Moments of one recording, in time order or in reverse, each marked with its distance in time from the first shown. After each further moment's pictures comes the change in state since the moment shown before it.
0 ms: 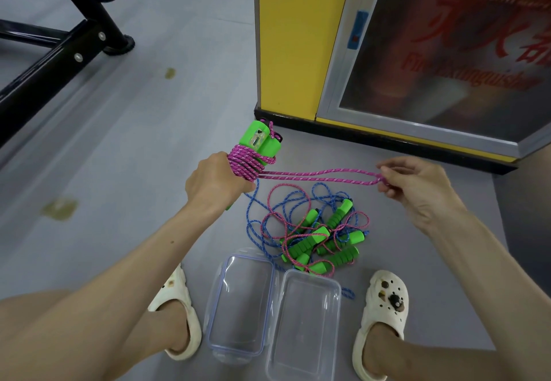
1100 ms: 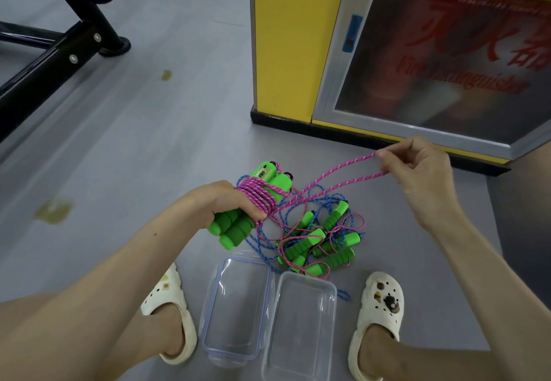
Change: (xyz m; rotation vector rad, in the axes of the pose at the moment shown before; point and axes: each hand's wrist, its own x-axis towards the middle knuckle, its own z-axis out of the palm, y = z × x) left_hand -0.006 0.002 -0.004 -0.381 -0.738 -0.327; right_hand -0.005 -0.011 -0.002 -0.249 0.050 -0.522
